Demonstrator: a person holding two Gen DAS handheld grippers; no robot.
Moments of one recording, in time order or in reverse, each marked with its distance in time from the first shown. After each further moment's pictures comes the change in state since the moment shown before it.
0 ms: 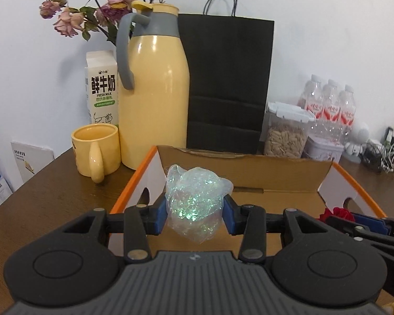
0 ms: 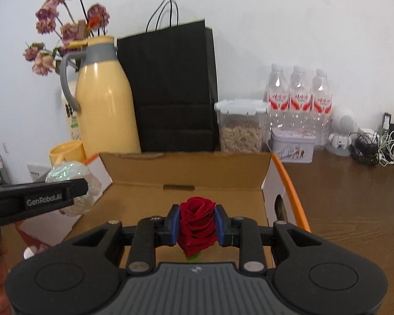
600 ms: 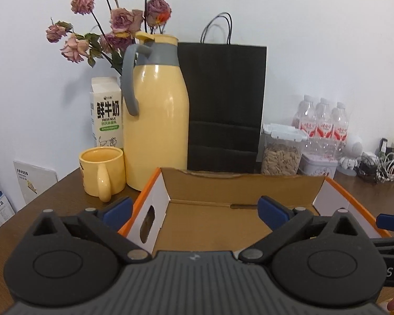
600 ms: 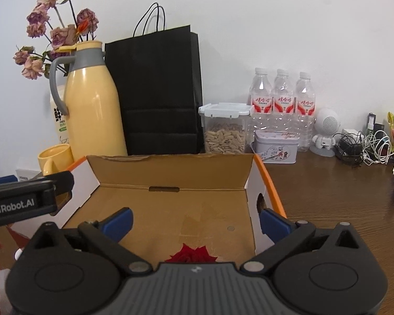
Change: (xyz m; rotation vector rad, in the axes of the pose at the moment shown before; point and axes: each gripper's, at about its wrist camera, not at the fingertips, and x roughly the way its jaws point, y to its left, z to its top) left arm -0.029 0.001 0.001 0.006 -0.124 -0.001; right arm -0.015 -0.005 -0.003 0.017 -0.044 -0.063
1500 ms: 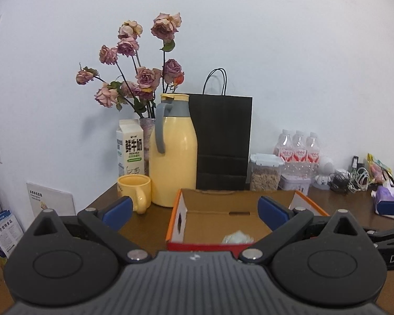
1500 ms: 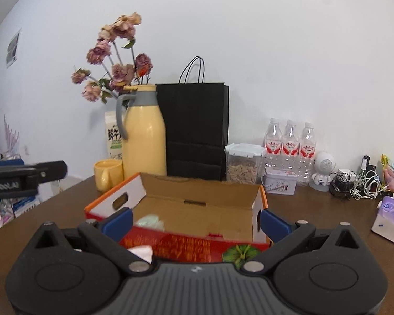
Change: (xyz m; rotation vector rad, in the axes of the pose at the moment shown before) left arm -0.171 0.047 0.001 0.030 -0.120 -0.043; right arm -0.166 0.016 -0.013 -0.121 -0.123 0.091
